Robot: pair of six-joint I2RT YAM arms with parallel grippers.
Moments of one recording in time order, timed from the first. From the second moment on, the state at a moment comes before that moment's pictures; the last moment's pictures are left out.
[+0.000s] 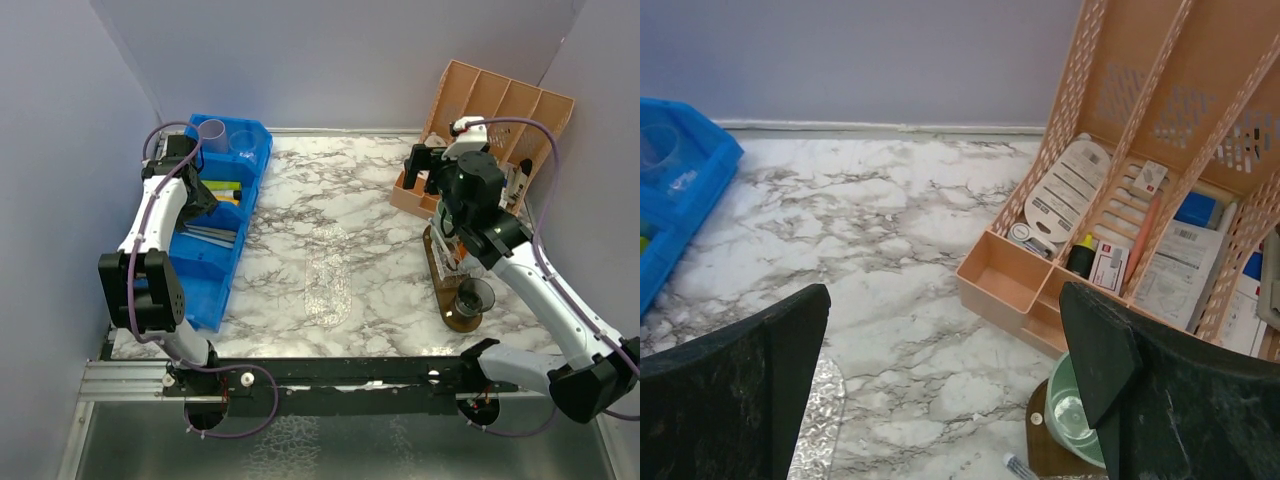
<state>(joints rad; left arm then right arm) 0.05 1.63 1.44 -0.99 -0.25 -0.67 0.48 1.13 1.15 -0.18 0.39 0.12</state>
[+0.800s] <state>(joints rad) 0.12 1.92 1.50 -1.03 -0.14 -0.97 0.44 1.34 1.21 -0.04 0.43 -0.04</state>
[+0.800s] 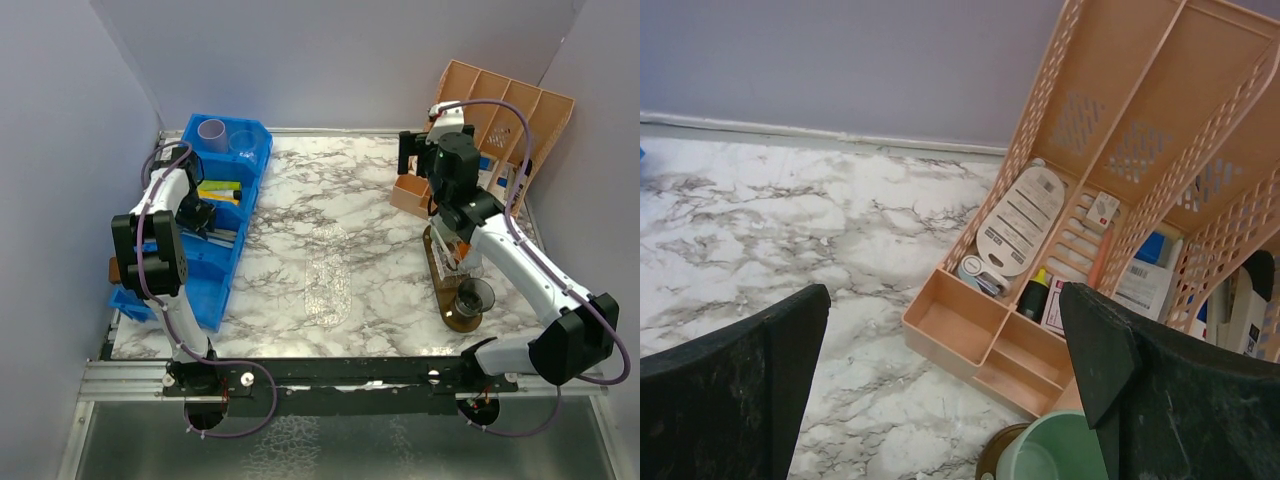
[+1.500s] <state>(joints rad) 0.15 1.85 1.25 -0.85 -0.06 -1.21 0.40 1.35 1.22 -0.04 0.42 -0.04</state>
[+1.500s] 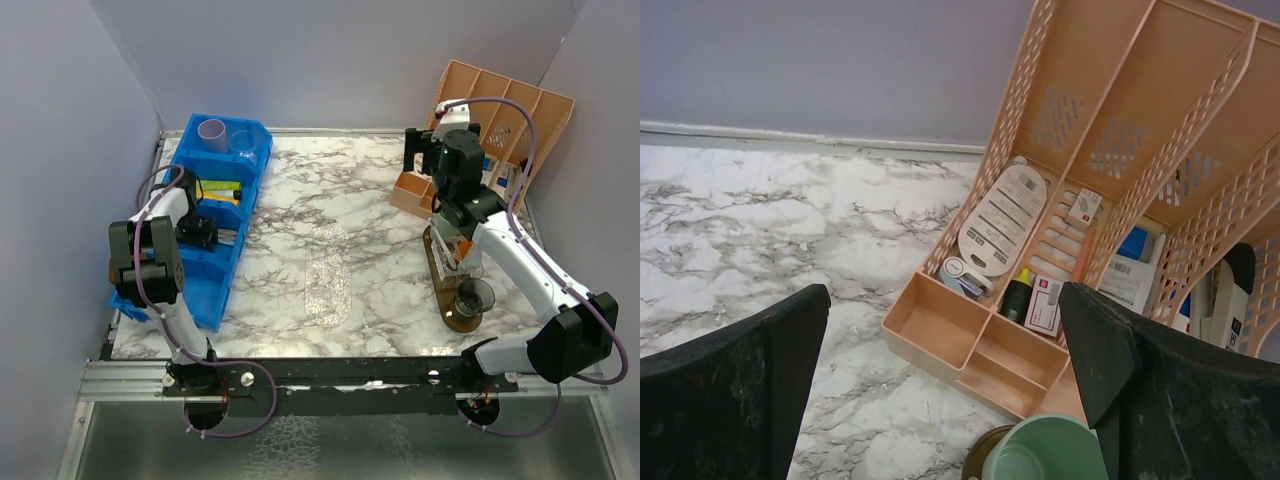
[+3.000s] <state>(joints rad) 0.16 1.80 1.18 -0.74 -0.09 -1.38 0.39 1.34 1.22 -0.04 0.43 -0.03</state>
